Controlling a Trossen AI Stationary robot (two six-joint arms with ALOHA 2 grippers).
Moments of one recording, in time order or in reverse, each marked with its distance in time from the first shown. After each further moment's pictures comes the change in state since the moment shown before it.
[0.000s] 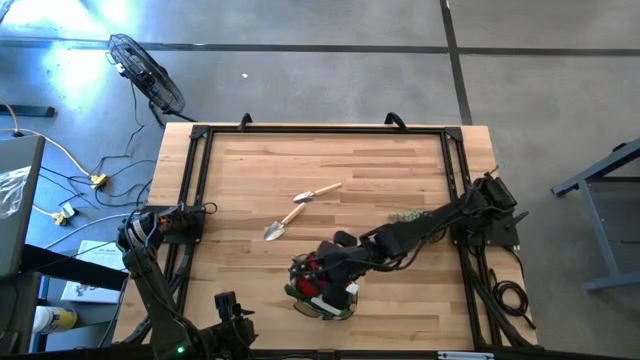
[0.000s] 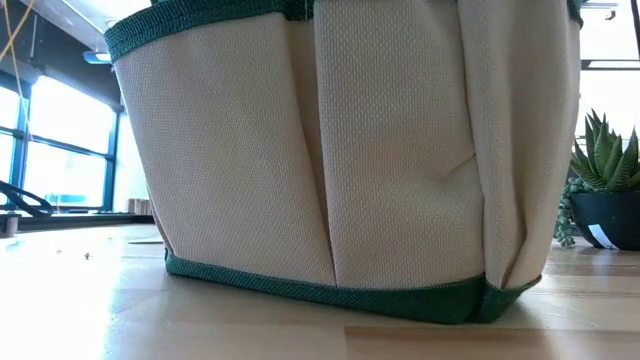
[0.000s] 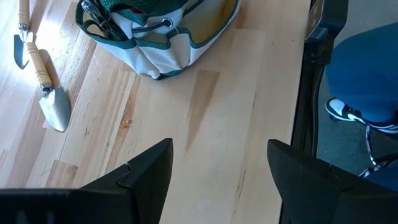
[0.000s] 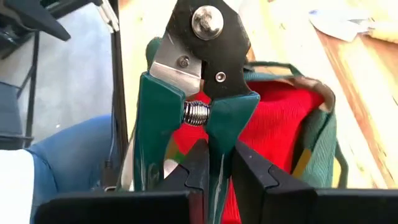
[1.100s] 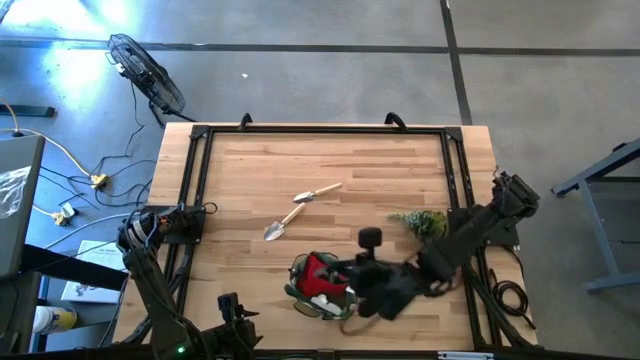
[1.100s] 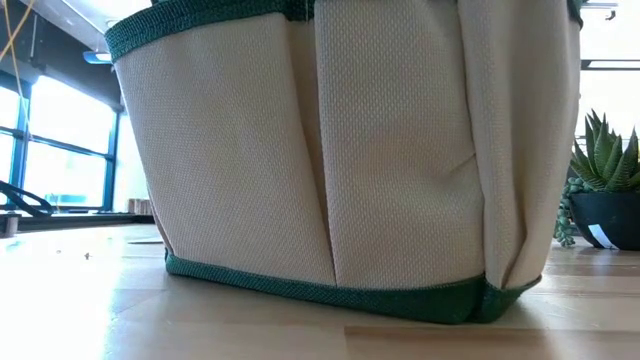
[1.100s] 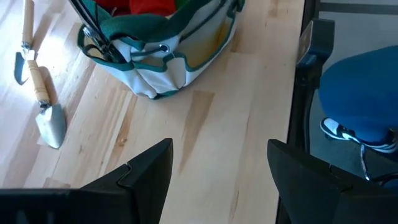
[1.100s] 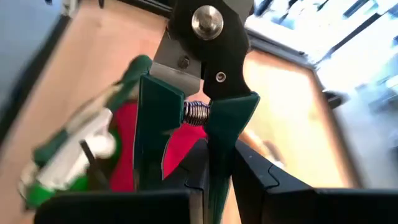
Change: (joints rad) left arm 0.001 0.002 0.000 0.046 -0.070 0.008; right arm 0.230 -0.145 0.000 -0.145 0.615 -0.488
